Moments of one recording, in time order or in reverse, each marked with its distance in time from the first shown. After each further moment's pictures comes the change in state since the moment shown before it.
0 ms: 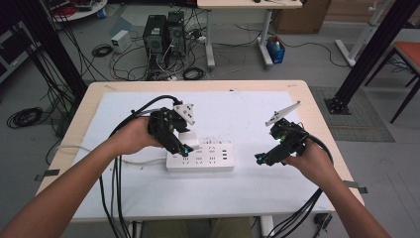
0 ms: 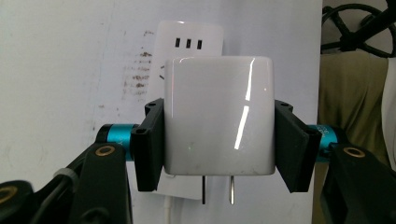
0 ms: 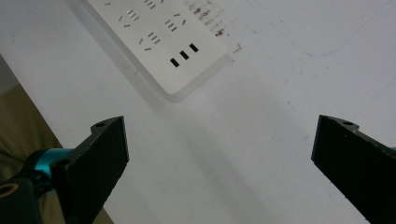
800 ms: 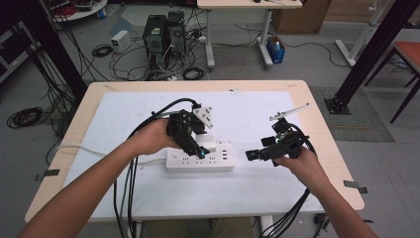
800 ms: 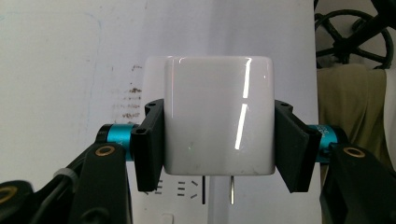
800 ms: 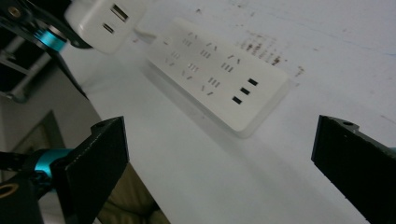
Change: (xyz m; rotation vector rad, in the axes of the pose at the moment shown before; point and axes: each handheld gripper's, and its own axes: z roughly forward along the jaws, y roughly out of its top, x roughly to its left) left arm -0.004 0.029 0.026 -0.036 -0.020 0.064; right arm -0.001 -0.006 0.007 -0.171 0.276 0.285
